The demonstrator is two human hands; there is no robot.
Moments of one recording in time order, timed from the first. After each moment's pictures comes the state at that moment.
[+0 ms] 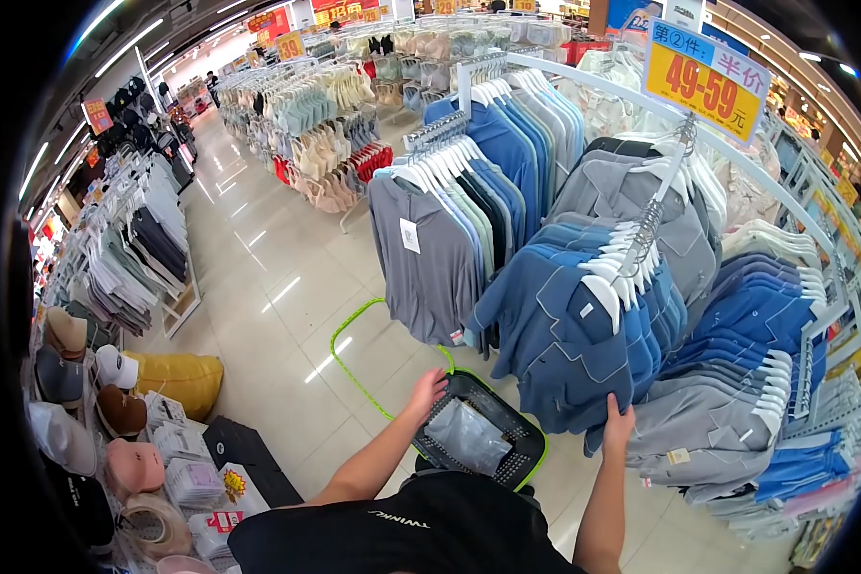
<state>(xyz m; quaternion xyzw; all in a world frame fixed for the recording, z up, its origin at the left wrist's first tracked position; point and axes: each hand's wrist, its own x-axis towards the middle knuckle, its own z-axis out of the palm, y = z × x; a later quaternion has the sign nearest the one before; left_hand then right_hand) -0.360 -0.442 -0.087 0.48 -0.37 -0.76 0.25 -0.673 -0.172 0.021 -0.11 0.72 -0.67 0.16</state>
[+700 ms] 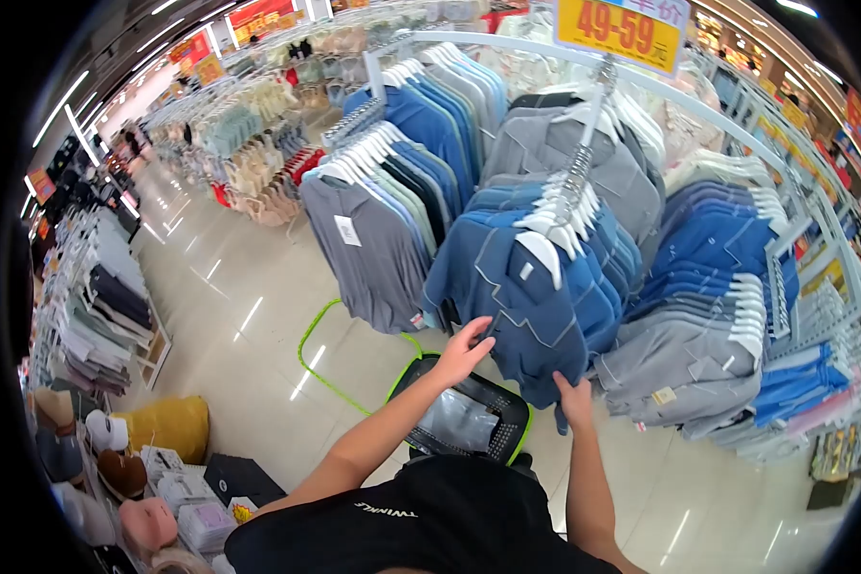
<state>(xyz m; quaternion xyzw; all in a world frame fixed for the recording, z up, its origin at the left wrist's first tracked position) -0.491 -0.387 0.042 0.19 -0.72 -0.63 0.23 -0.628 -0.153 0.037 -0.15 0.76 -0.58 0.23</state>
